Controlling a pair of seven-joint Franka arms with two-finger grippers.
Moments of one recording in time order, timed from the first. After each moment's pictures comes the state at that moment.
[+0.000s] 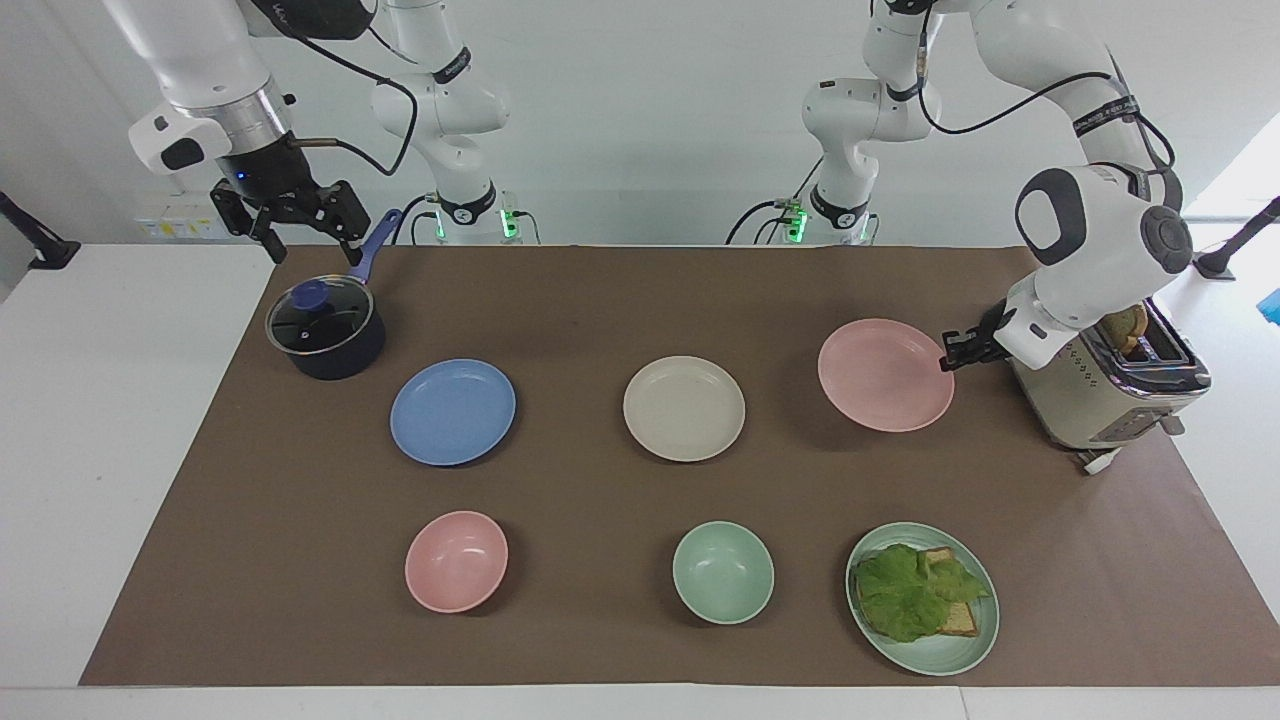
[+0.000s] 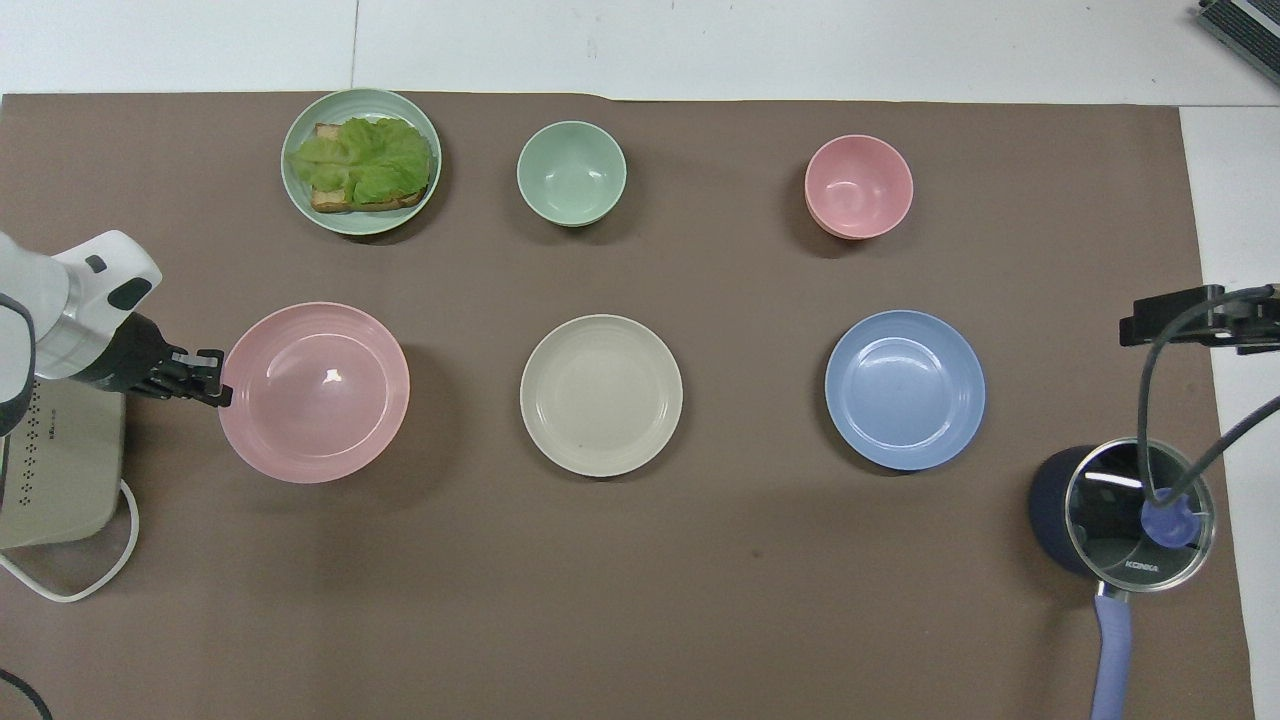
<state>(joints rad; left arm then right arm) -0.14 0.13 0.17 -1.90 -0.22 1.81 0.08 0.05 -0.06 -0.09 -1.61 0.02 1.59 0.05</state>
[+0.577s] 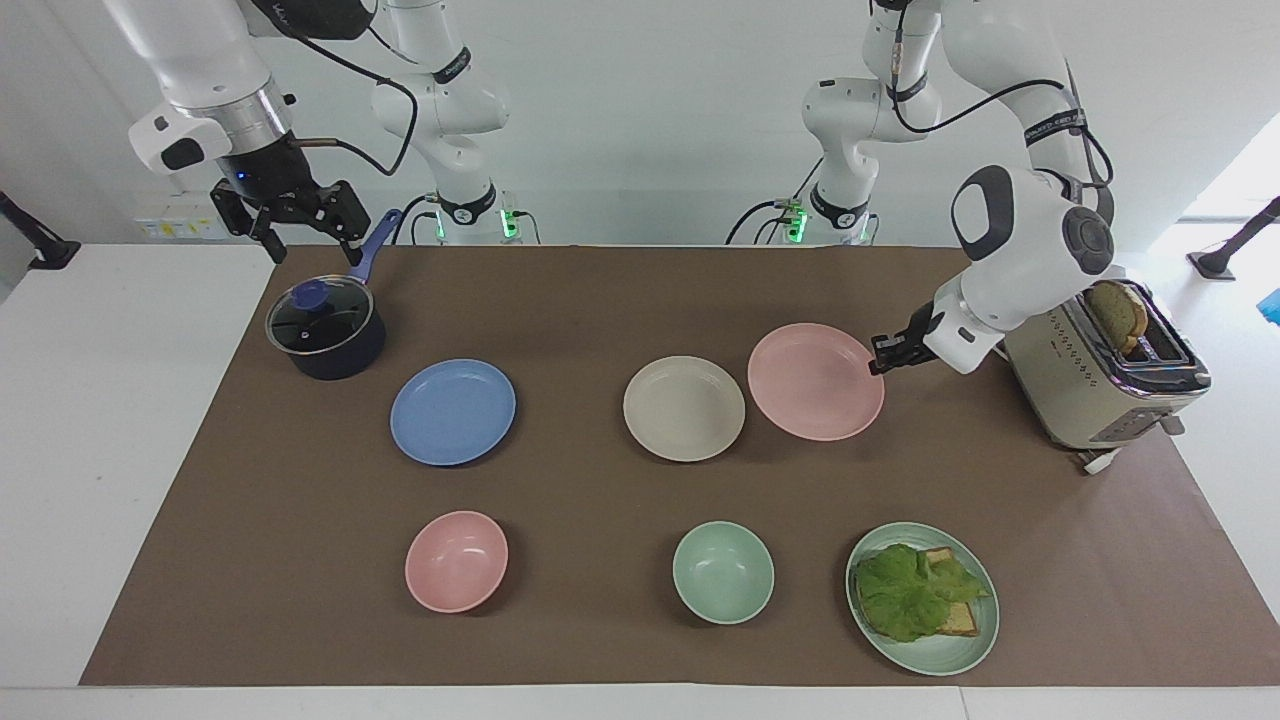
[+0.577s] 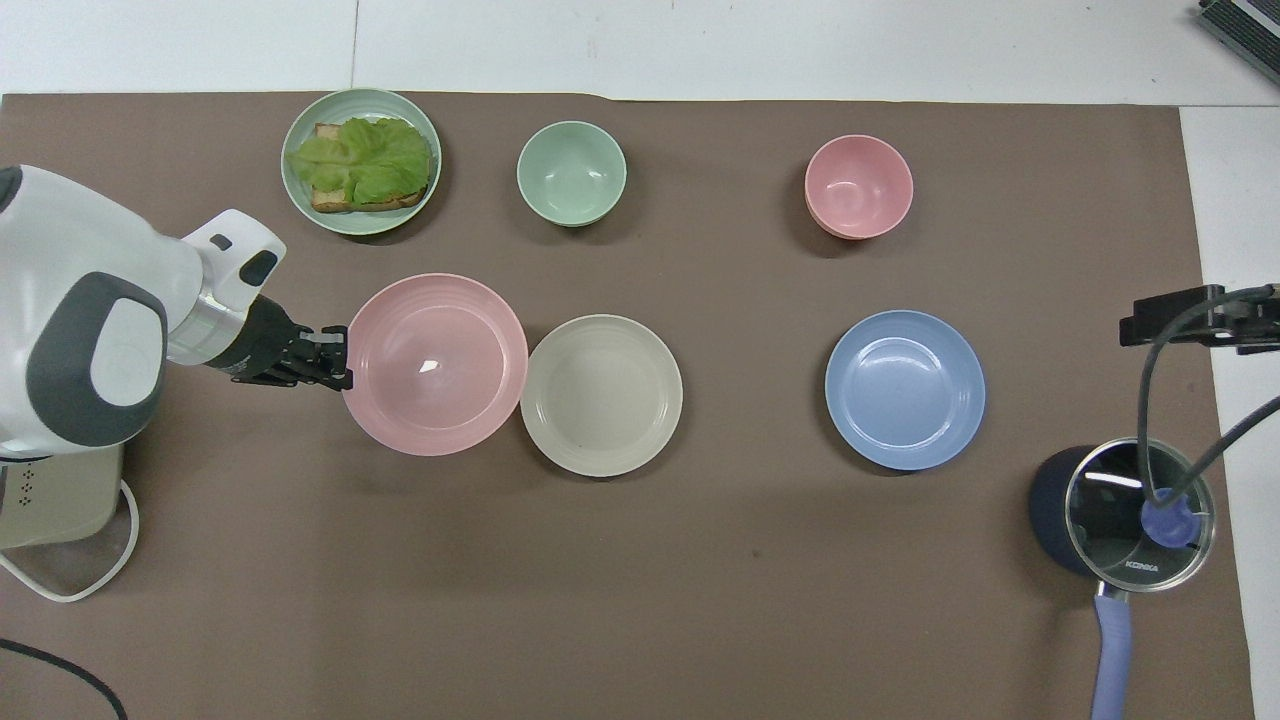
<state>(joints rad) -0.21 0.13 0.06 -1.90 -0.31 1.88 -0.15 0.05 -0.06 -0.09 -1.61 0.02 1.59 0.05</state>
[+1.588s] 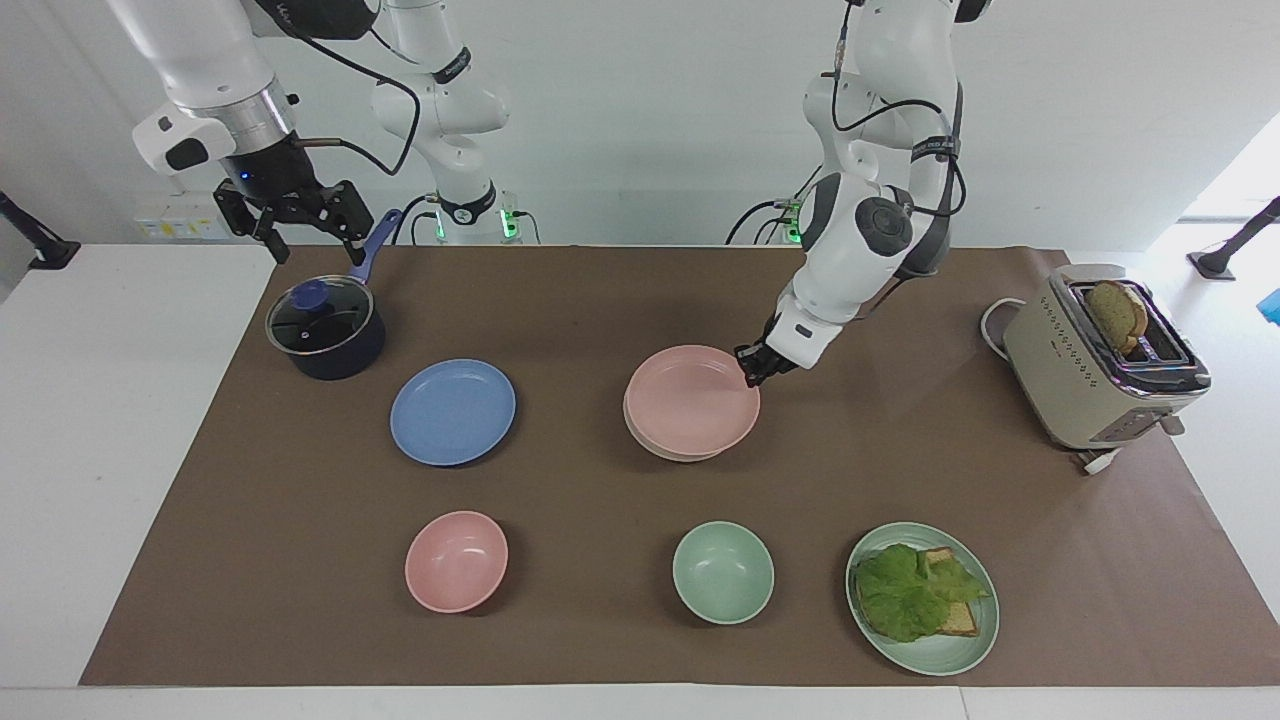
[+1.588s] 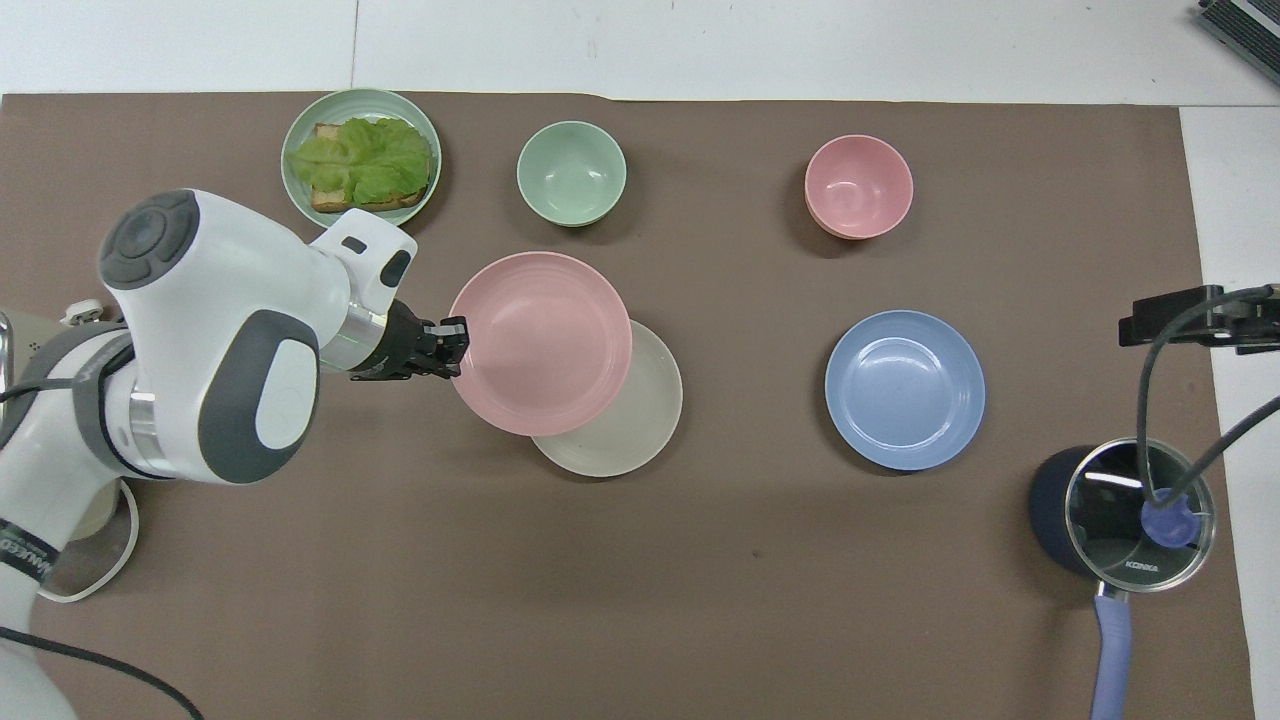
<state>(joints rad) -0.50 0.19 0.05 -1.98 -0.33 2.18 -0.45 0.06 -0.06 -0.09 -1.61 0.02 1.59 0.05</state>
